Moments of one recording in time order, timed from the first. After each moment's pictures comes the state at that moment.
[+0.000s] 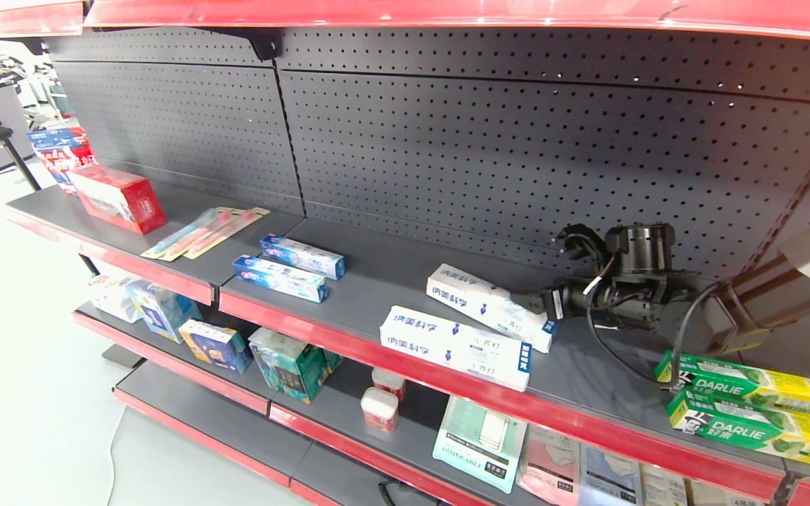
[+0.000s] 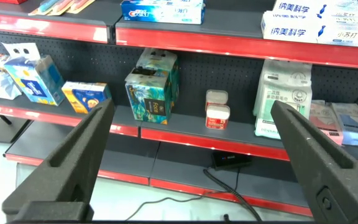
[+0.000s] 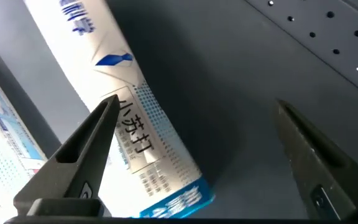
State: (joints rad) left arm -0.24 0.09 0.00 0.00 0.03 0.01; right arm 0.21 2.09 -0.99 -0.60 0.19 -0.15
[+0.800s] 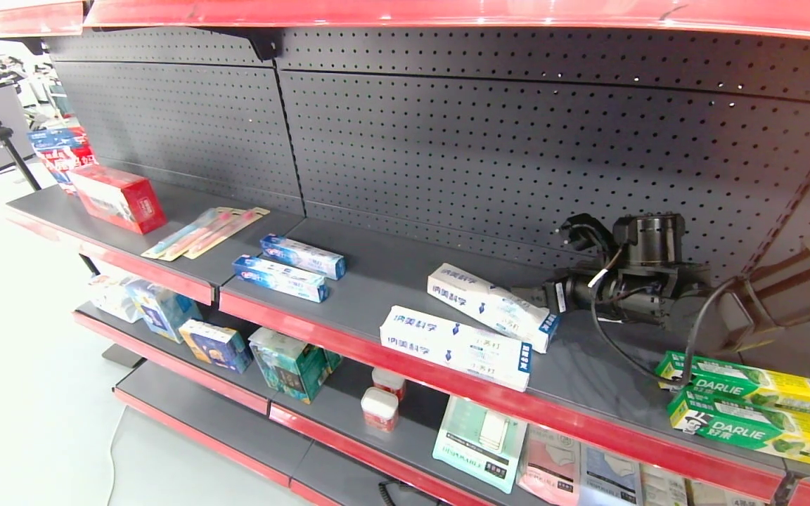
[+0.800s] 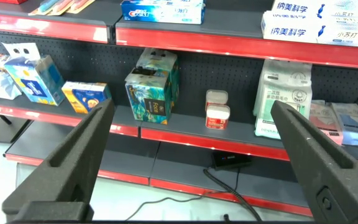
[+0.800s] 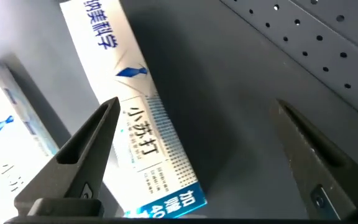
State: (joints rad) left arm -0.24 0.09 0.00 0.00 0.03 0.01; right arm 0.22 2.04 -0.98 -0.60 0.19 -0.15
